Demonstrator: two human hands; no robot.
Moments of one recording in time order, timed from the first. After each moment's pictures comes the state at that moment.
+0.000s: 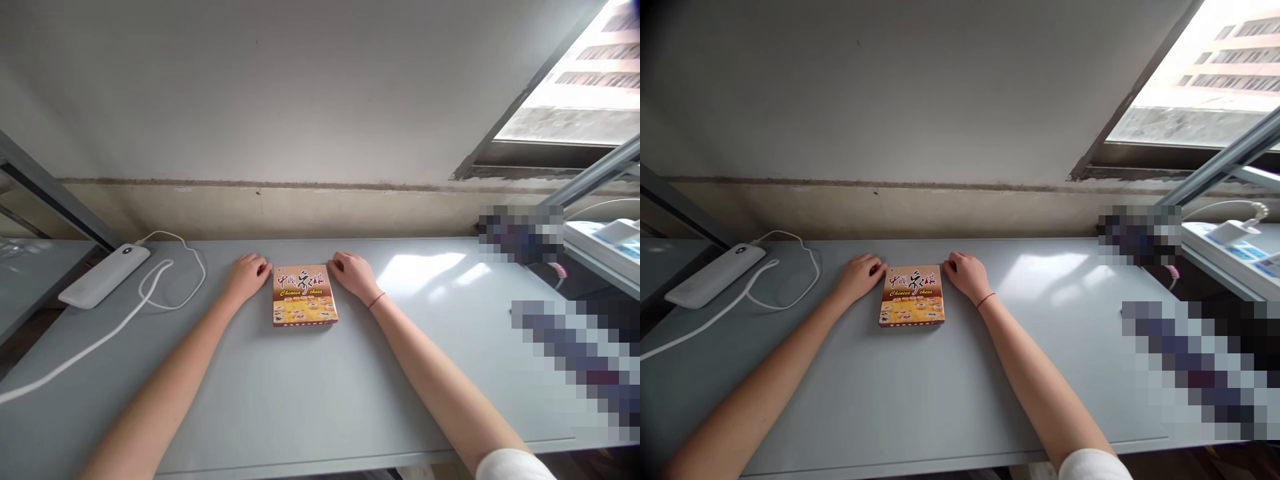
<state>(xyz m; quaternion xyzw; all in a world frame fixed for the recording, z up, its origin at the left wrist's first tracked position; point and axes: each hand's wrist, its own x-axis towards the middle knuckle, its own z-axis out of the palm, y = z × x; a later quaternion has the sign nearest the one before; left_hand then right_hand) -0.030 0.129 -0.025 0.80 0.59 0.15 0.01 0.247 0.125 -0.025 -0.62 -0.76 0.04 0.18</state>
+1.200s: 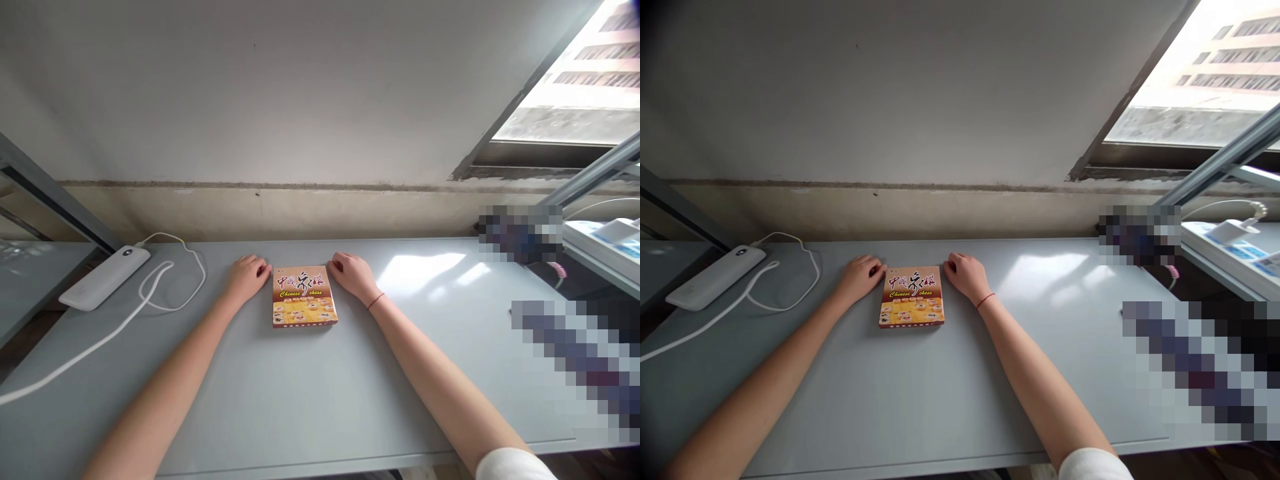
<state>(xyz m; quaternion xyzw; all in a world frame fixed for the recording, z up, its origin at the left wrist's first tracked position) -0.032 0.131 -0.028 0.80 0.58 0.15 -0.01 0.248 0.127 -0.028 -0.62 -0.76 0.04 0.19</state>
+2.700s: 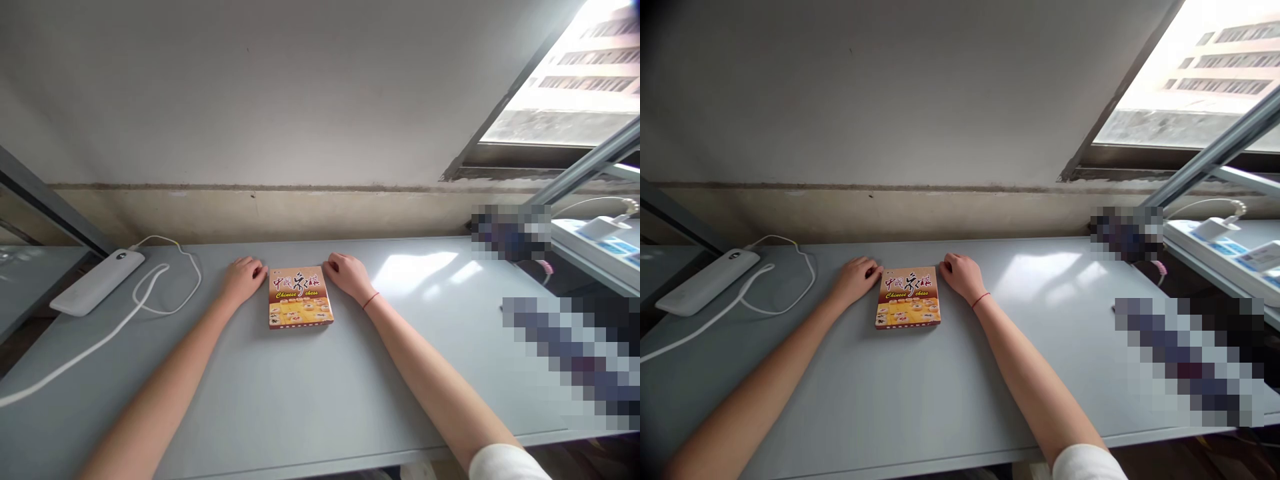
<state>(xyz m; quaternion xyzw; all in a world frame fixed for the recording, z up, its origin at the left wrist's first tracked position) -0.033 0.132 -0.028 0.80 0.58 0.16 0.00 0.248 0.127 -0.029 -0.62 -0.76 0.04 0.20</state>
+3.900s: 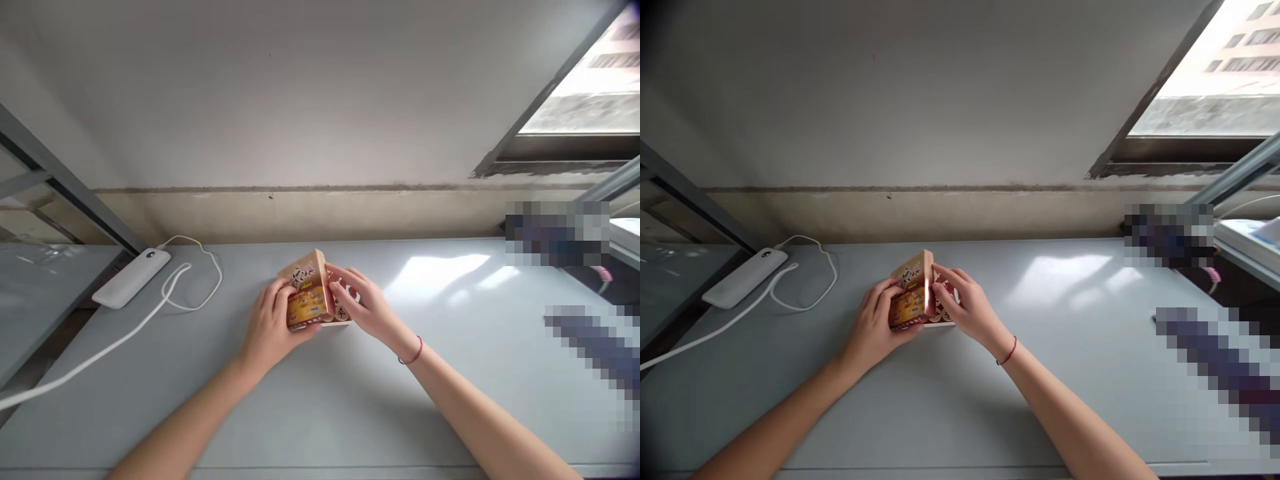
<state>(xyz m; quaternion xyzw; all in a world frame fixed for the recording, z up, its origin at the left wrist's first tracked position) 0.007 0.017 0.001 0.79 0.51 0.33 0.01 0.214 0.045 0.026 -0.48 -0.72 0.34 0.37</state>
